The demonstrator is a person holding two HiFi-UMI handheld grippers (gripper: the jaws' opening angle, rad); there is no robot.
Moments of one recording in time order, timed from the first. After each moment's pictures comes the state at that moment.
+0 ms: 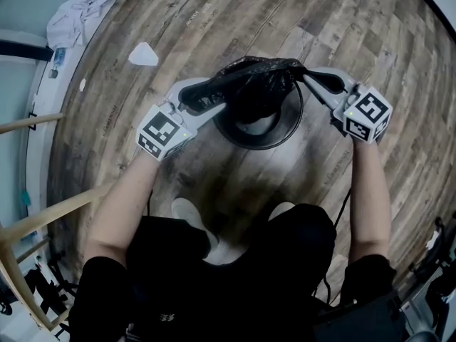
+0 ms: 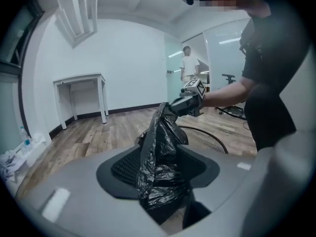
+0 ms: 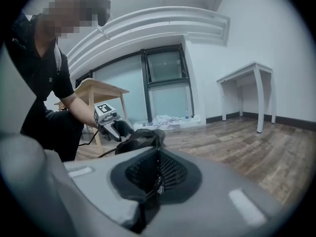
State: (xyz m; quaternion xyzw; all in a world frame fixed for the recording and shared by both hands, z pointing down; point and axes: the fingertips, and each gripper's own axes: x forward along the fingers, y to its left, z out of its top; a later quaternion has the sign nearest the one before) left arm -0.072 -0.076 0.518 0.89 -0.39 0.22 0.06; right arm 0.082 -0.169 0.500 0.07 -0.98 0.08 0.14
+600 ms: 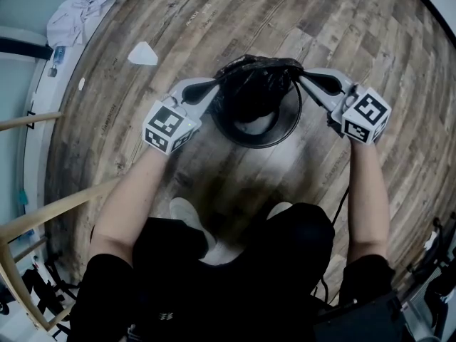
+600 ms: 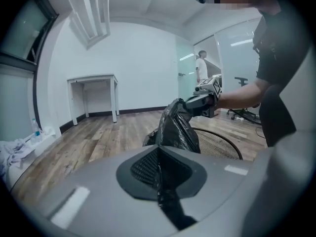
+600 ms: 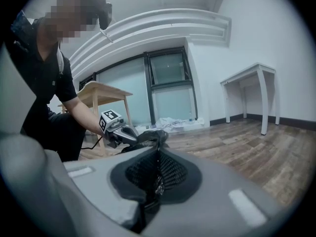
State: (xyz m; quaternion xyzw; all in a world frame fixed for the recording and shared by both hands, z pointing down) left arm -0.082 -0.090 0.529 0.87 -0.45 0.20 0.08; right arm 0.077 -0.155 0.486 0.05 -0.99 0.08 0.13
